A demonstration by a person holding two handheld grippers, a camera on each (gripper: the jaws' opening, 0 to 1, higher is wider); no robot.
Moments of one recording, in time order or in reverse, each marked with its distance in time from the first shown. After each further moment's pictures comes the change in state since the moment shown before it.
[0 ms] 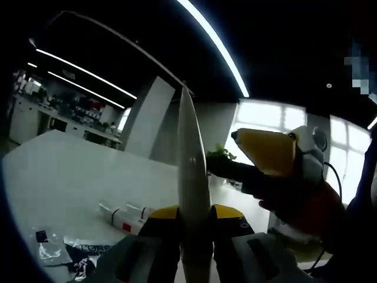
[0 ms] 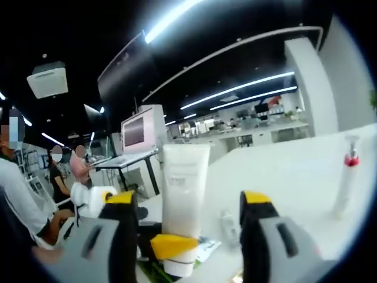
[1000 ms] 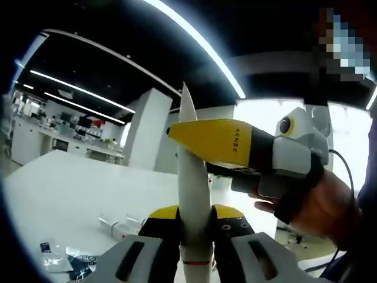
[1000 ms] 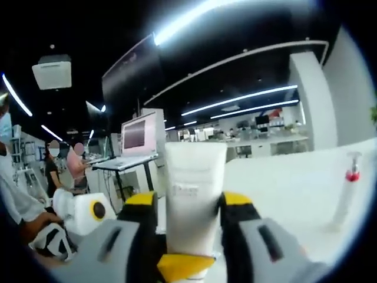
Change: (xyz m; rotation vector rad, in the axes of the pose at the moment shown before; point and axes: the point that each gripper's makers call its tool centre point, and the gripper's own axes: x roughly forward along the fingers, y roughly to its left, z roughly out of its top) left arm 0.005 -0.013 0.006 0.110 -0.056 0.029; right arm 0.010 0.009 0.009 -0.045 -0.042 -0.001
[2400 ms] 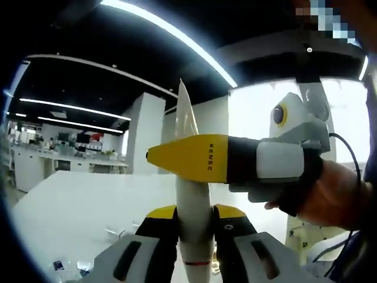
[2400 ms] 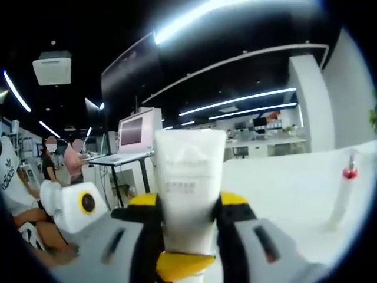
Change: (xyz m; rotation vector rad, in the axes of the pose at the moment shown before) left arm 0.001 -0.001 -0.006 0.168 0.025 0.022; right arm -0.004 -0.004 -0.015 -0.032 0.002 -0.025
